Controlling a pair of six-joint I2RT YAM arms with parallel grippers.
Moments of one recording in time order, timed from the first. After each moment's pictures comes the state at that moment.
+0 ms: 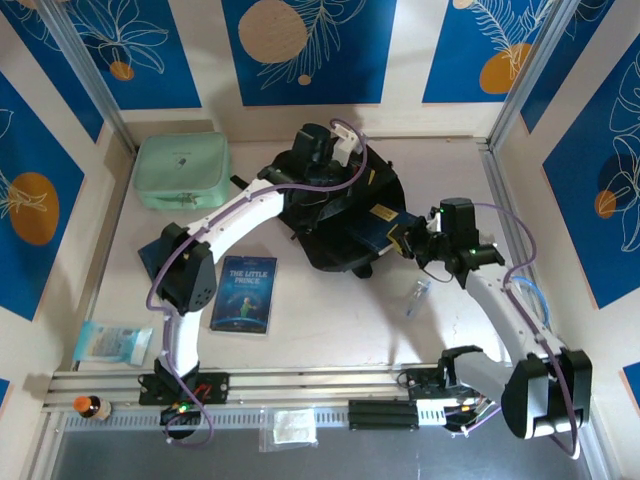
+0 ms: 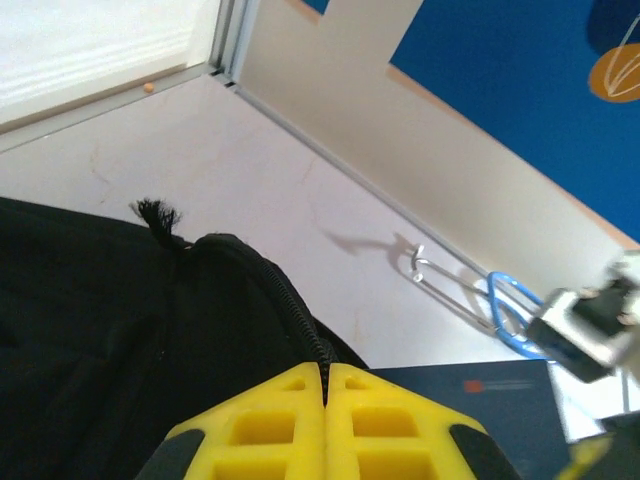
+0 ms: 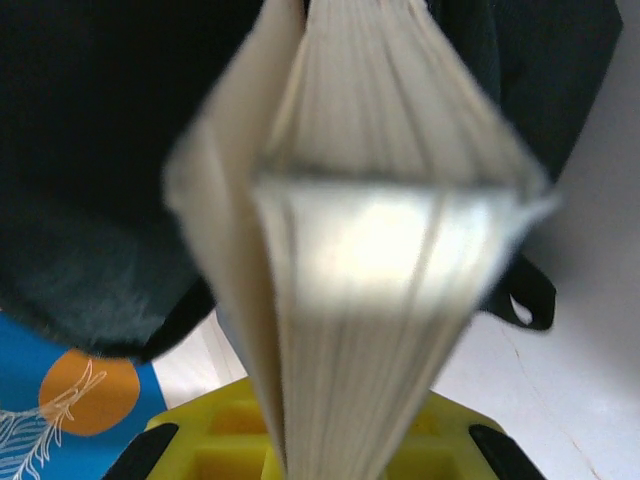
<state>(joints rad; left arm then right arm) -0.68 2.01 1.82 -0.22 0.46 -0.21 0.15 1.09 0.75 -0.39 -0.52 1.13</state>
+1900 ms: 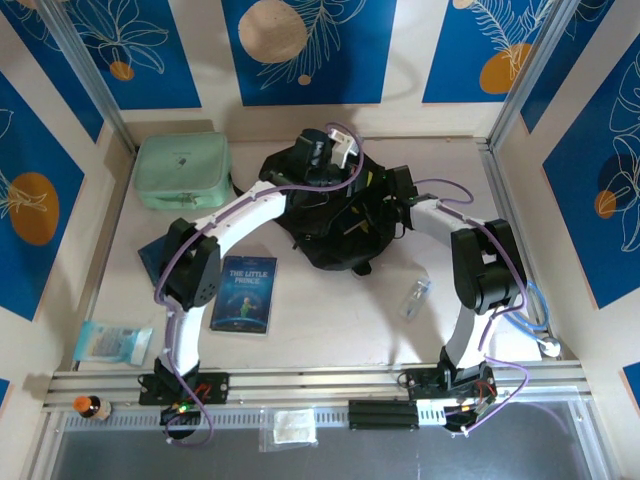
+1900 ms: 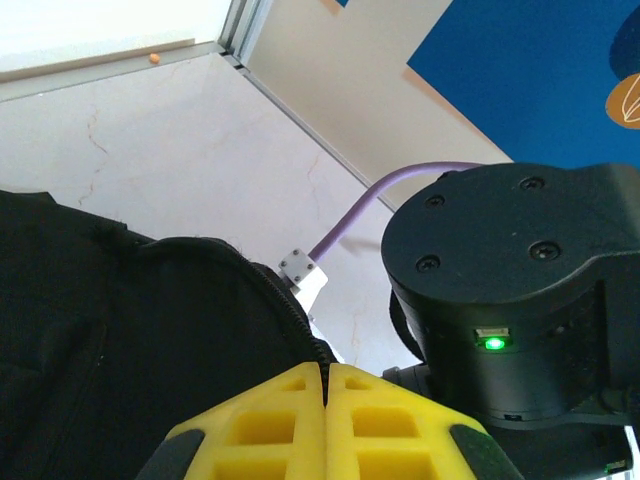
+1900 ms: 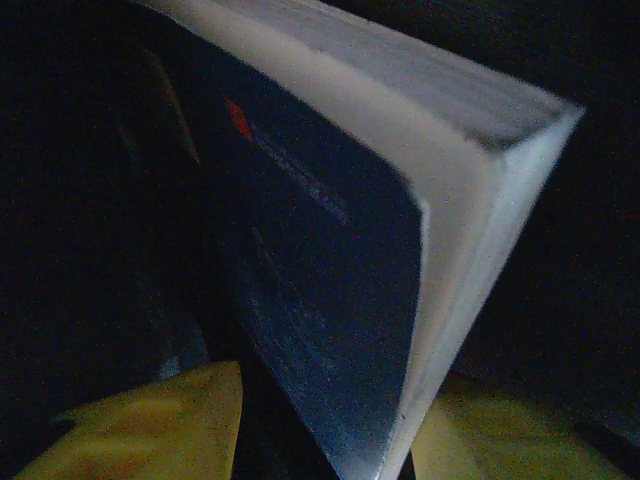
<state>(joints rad) -0.66 2.06 1.79 -0.15 0.48 -0.32 0.29 1.82 1.17 -0.29 -0.37 1.26</state>
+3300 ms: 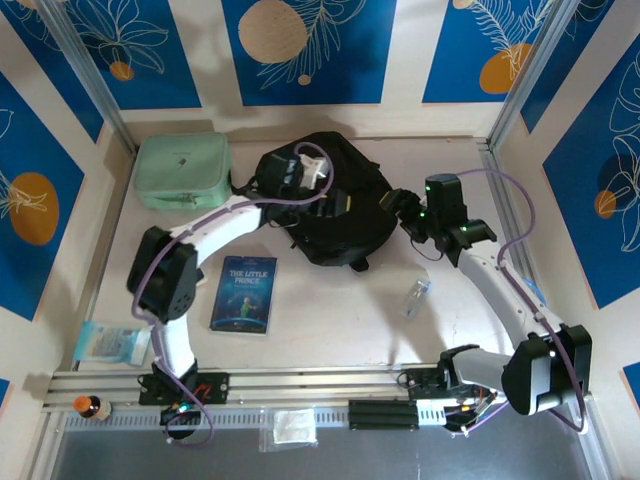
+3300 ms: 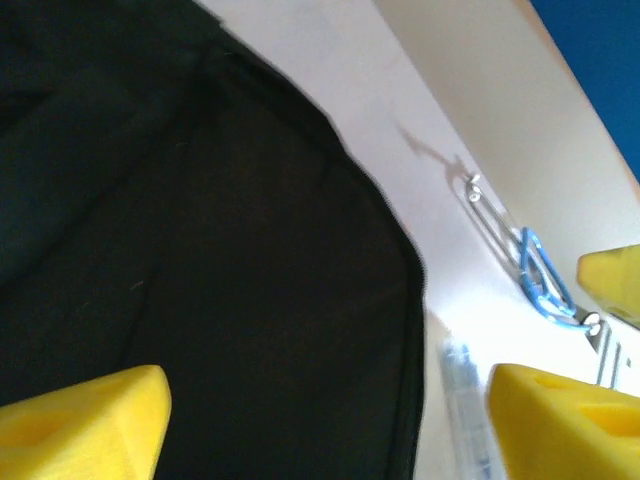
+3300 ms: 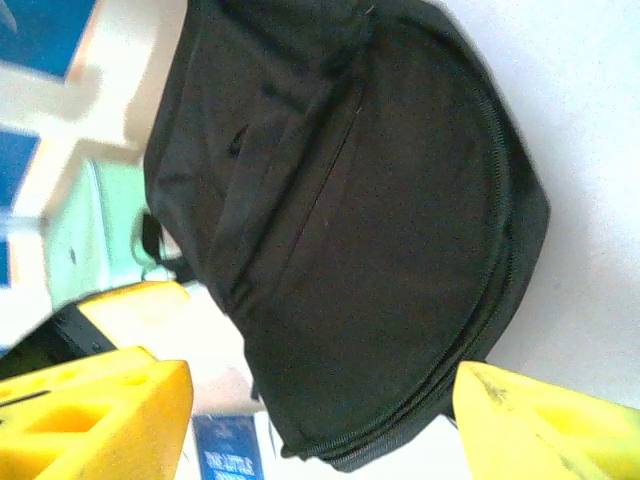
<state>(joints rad) -0.54 1.82 1.39 -0.19 0.48 -0.40 0.28 1.22 1.00 -0.48 -0.18 0.89</state>
